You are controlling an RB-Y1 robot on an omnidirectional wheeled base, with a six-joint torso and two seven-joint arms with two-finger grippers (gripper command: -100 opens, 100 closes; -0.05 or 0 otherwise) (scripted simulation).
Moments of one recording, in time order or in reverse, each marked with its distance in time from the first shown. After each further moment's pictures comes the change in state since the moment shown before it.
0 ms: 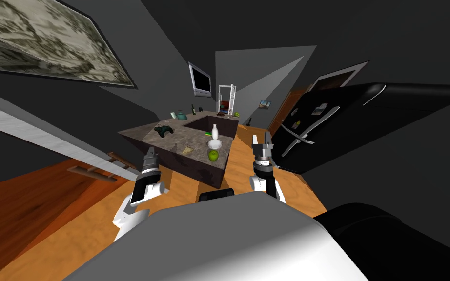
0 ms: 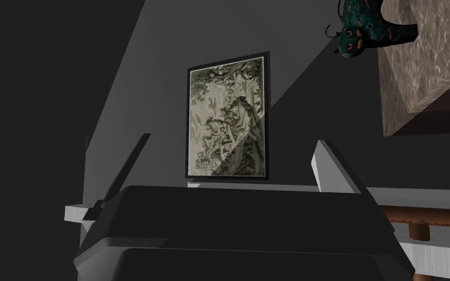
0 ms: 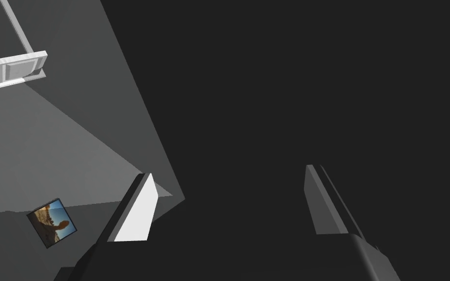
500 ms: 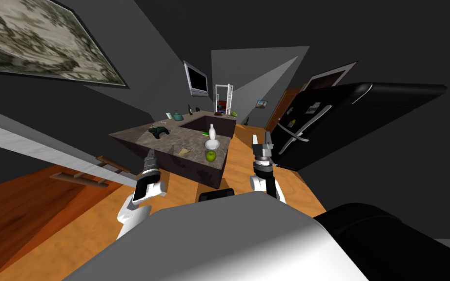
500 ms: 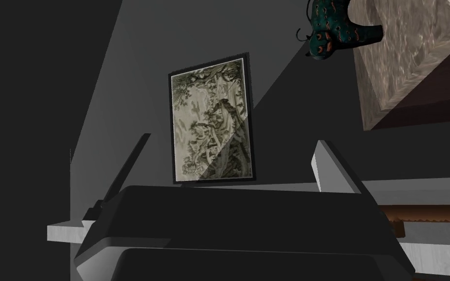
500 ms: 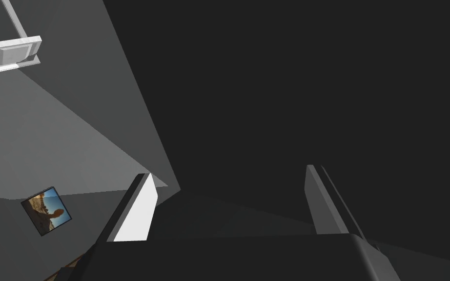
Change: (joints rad) left arm -0.069 0.002 0.055 0.149 -0.002 -0.006 -0.038; right arm 0.000 0.000 0.000 0.000 0.000 0.000 0.000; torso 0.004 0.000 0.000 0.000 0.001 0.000
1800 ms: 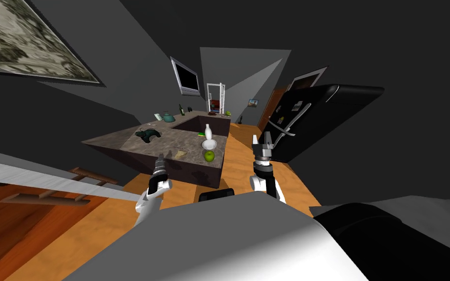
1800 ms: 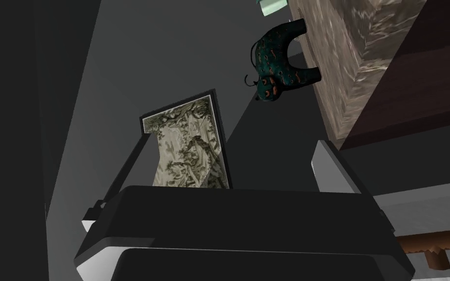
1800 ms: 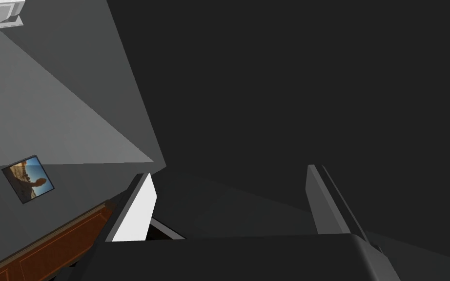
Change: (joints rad) left arm -0.161 -0.039 0.081 0.343 -0.076 -0.062 -0.107; right arm 0.000 0.000 0.000 0.000 0.000 0.000 0.000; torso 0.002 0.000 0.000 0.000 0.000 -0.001
